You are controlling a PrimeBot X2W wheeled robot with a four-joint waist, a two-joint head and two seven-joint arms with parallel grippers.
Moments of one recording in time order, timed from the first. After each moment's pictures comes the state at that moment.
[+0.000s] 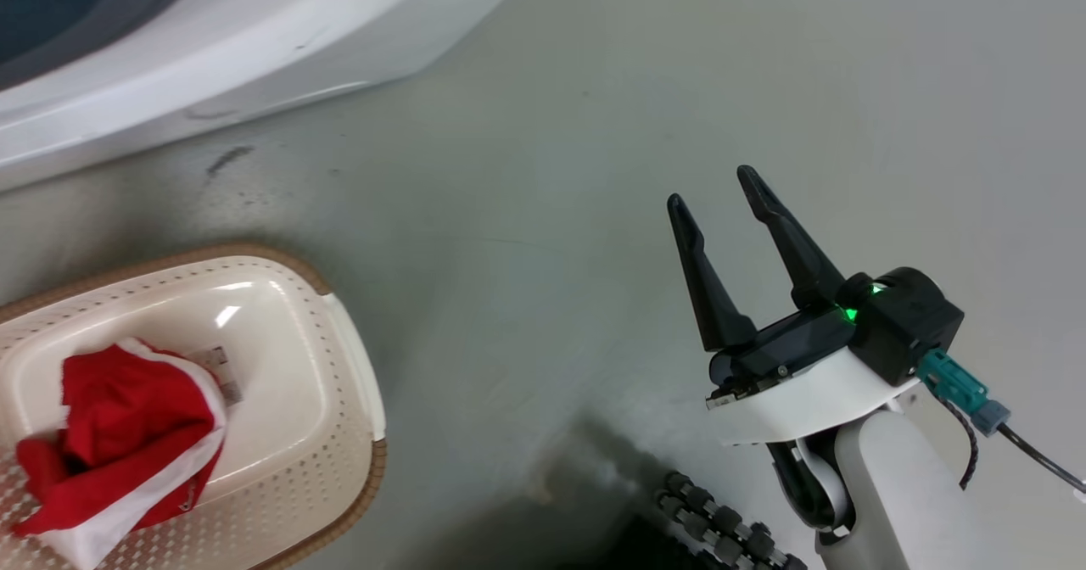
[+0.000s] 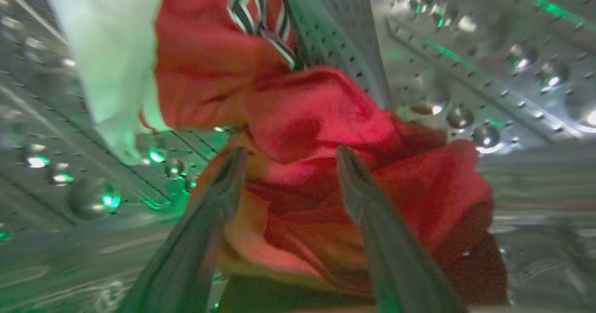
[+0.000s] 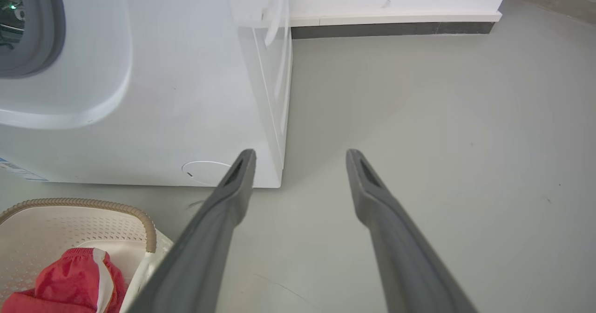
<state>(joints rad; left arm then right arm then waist) -1.59 0.55 -0.12 1.09 -0.06 -0.11 0.62 -0.33 -0.05 0.31 0.08 0.24 0.13 -0.26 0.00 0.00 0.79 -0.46</state>
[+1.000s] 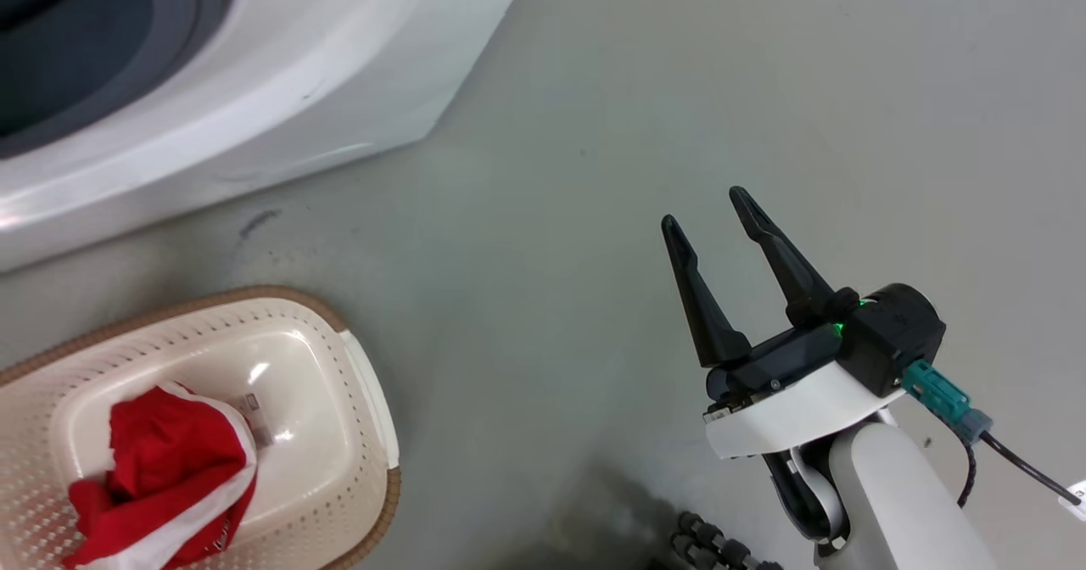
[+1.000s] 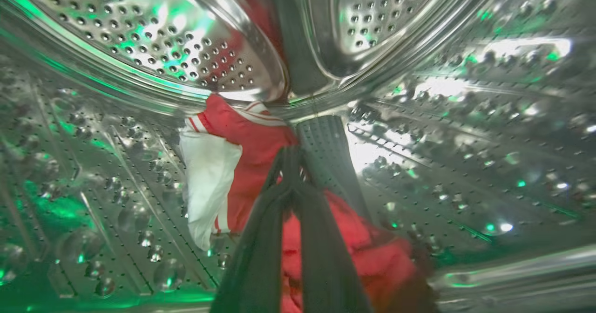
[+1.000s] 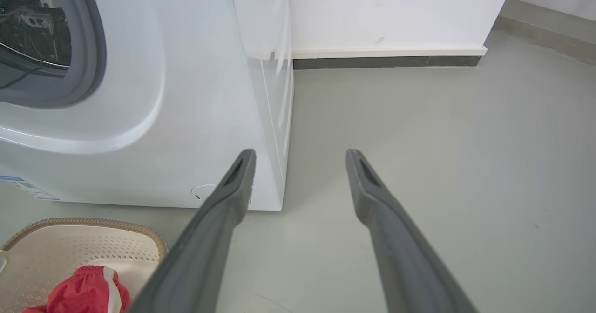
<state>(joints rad) -1.29 0.56 -0.10 0.81 -0.10 0.05 0.19 -0.31 -0.05 0.32 0.10 0.22 0.13 -0.26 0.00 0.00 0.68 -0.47</state>
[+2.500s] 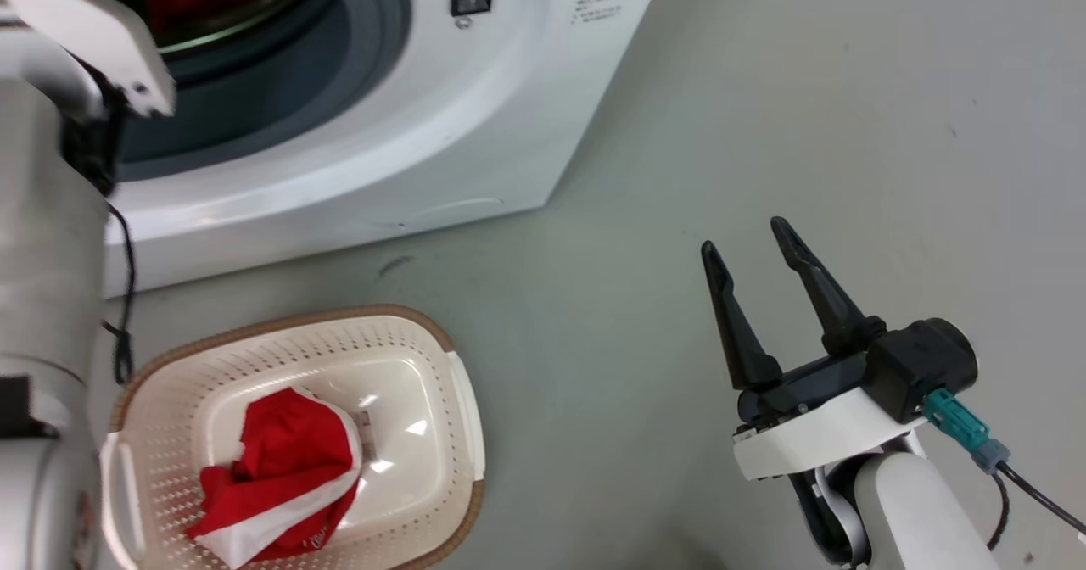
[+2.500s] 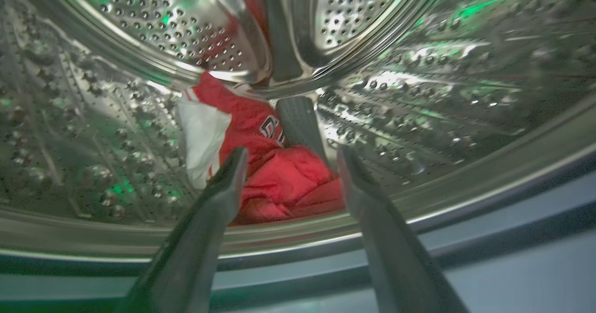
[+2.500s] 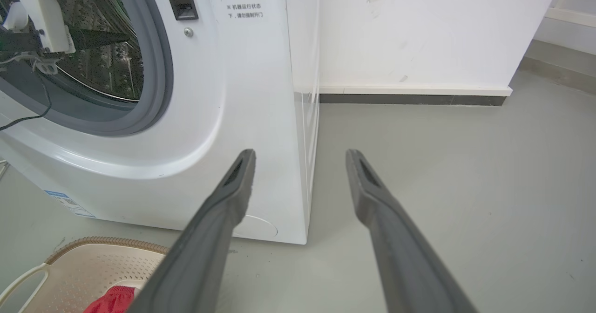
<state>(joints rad) -1.22 0.37 -0.13 1.17 -0.25 -0.10 -0.13 -0.23 -0.05 0.24 0.09 0.14 0.13 -0.25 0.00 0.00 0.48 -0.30</state>
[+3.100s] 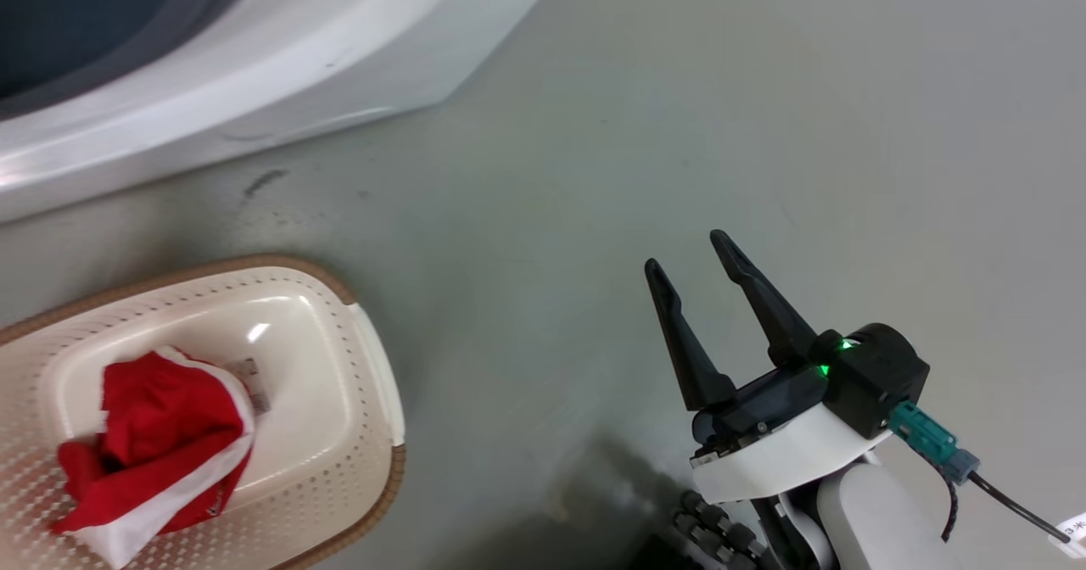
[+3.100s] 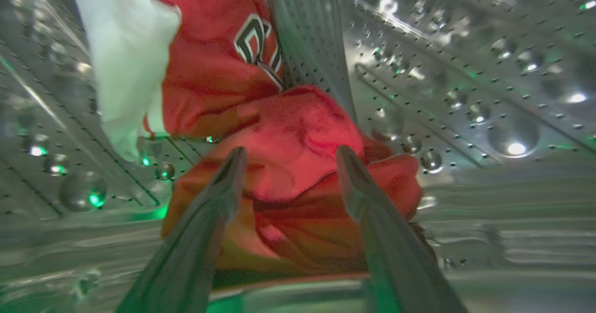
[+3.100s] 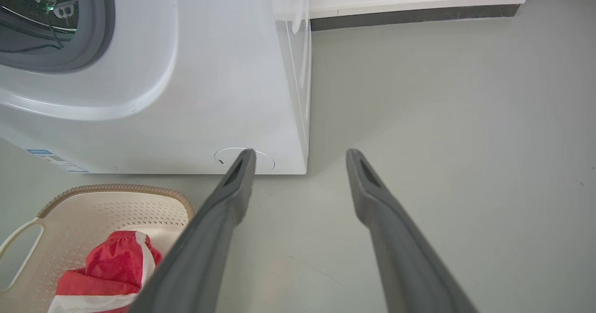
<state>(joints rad) -1.57 0.51 -0.18 1.26 -0.23 -0.08 0.35 -0.24 -0.05 0.35 0.06 0.24 0.13 -0.26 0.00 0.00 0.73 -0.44</state>
